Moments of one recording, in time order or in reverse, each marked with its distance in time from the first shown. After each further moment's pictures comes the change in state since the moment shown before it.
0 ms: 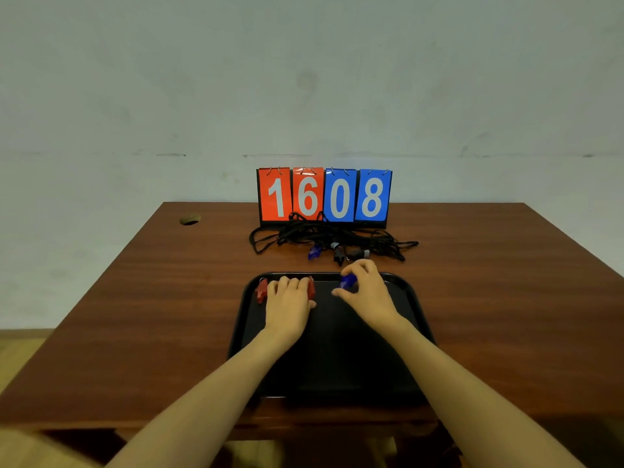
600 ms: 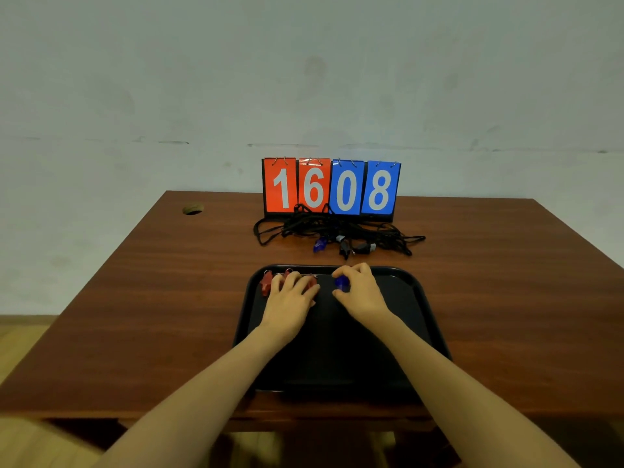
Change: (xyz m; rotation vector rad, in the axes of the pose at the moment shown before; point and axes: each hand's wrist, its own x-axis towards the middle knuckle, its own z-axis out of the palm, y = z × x) left_hand -0.003 -0.027 0.022 0.241 0.144 0.269; right_hand 0.002 -0.011 0.023 -0.065 -0.106 0.080
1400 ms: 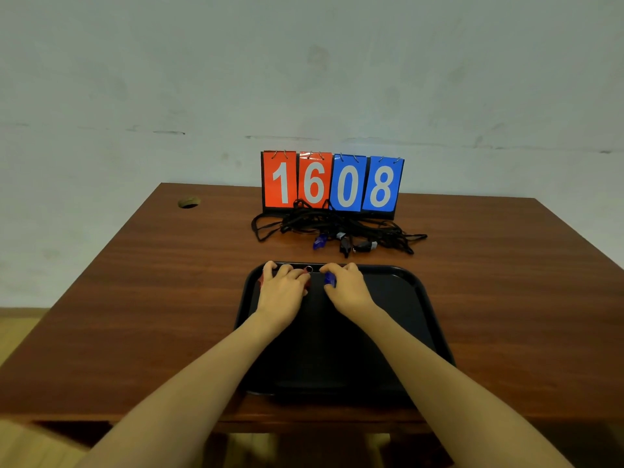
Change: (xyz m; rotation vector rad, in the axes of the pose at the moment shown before) left_hand 0.018 -0.012 -0.002 -0.139 -0.140 -0.108; right_hand 0.020 -0.016 0.016 -0.108 -0.107 0.053
